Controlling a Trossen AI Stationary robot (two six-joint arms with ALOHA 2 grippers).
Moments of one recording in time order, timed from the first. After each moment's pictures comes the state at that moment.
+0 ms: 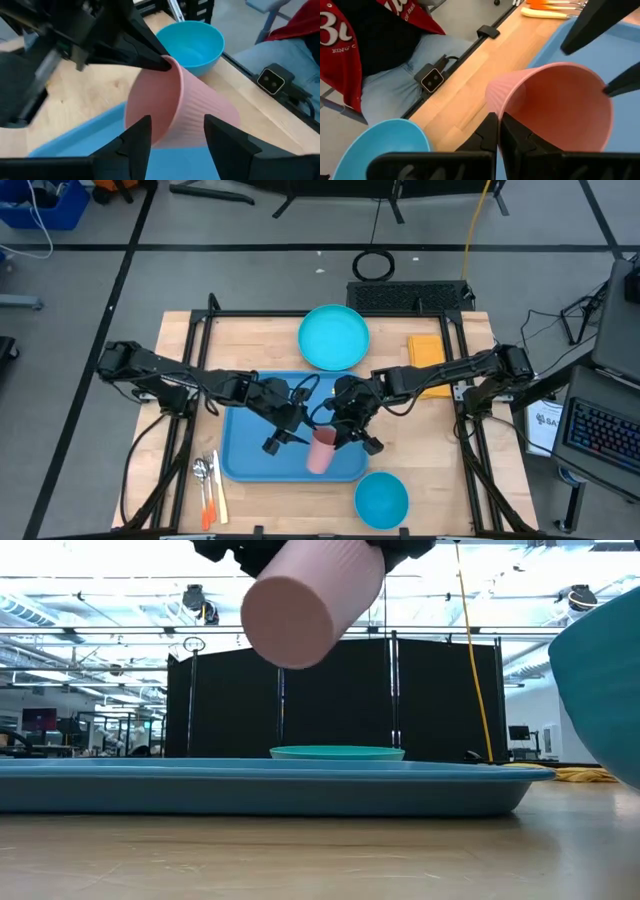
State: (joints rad) left arm -0.17 1.45 1.04 -0.16 0.28 0.28; right arm 0.12 1.66 1.30 -0.41 -0.58 -0.24
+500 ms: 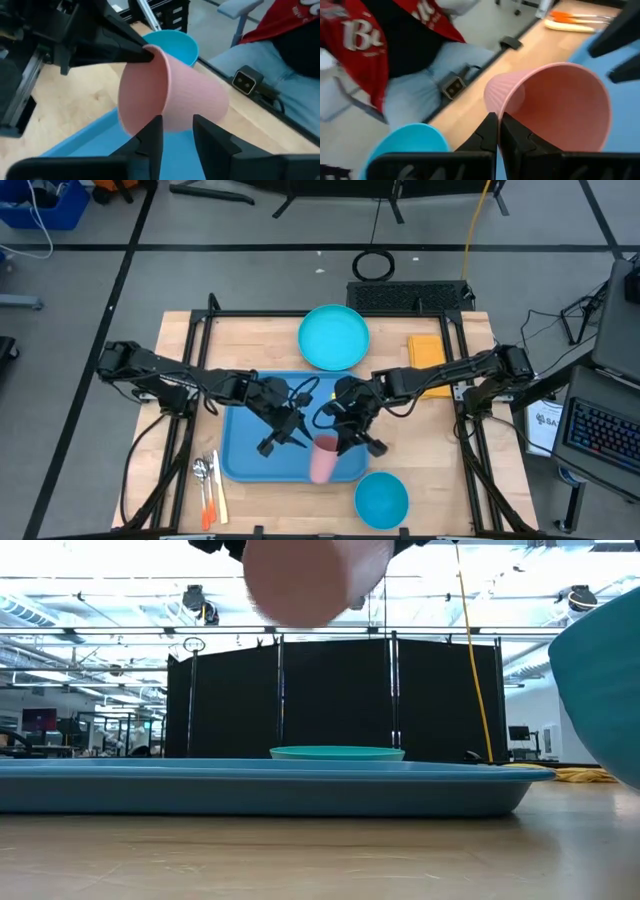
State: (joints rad) left arm -0.16 1.44 1.04 -0.17 0.39 0.34; right arm 0.13 1.66 1.30 -0.39 -0.66 -0.25
